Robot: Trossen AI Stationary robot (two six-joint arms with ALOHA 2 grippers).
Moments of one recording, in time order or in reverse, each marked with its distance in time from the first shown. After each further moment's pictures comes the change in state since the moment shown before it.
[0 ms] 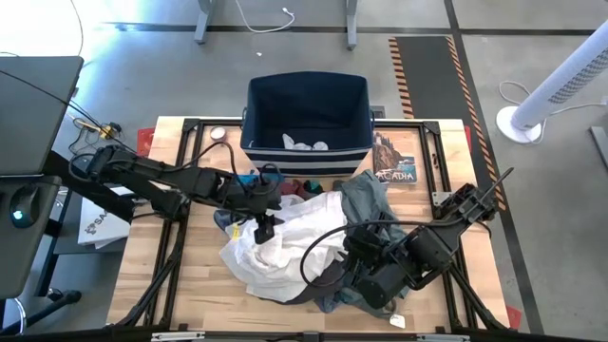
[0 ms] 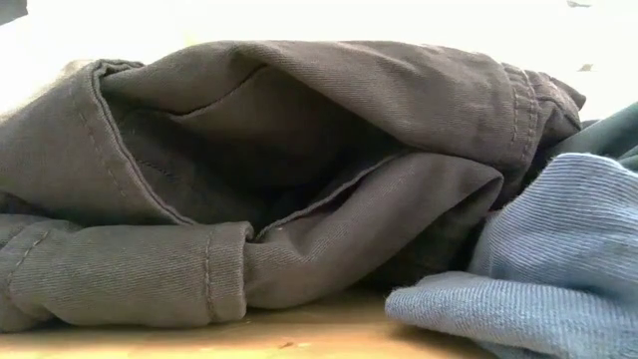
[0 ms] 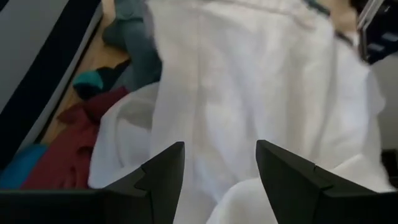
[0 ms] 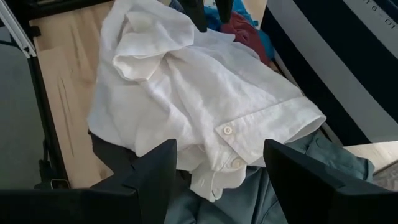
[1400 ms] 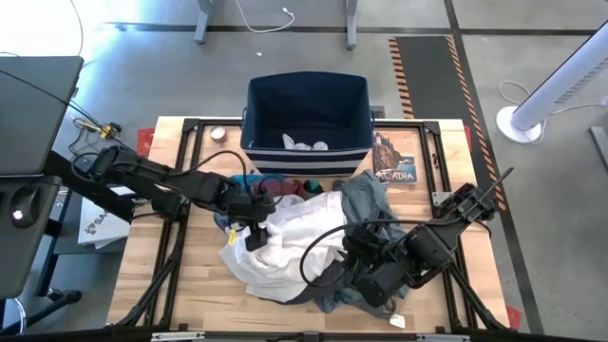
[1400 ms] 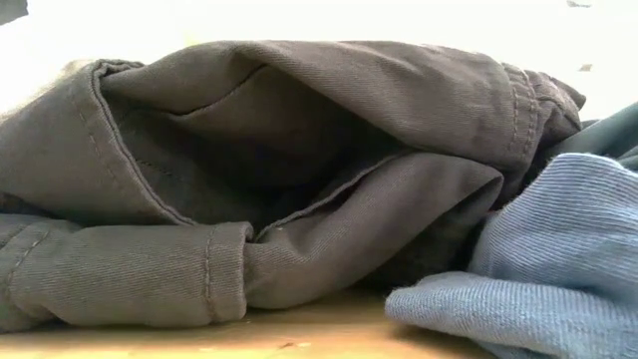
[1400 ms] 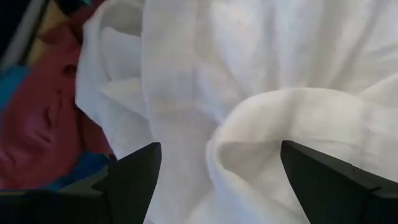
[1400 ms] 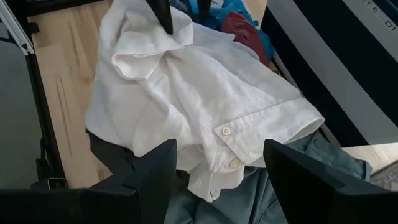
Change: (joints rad) left arm -0.027 0.044 0.020 -0.227 0.061 -0.078; right arm -0.008 0.000 0.000 0.000 -0.006 -0.018
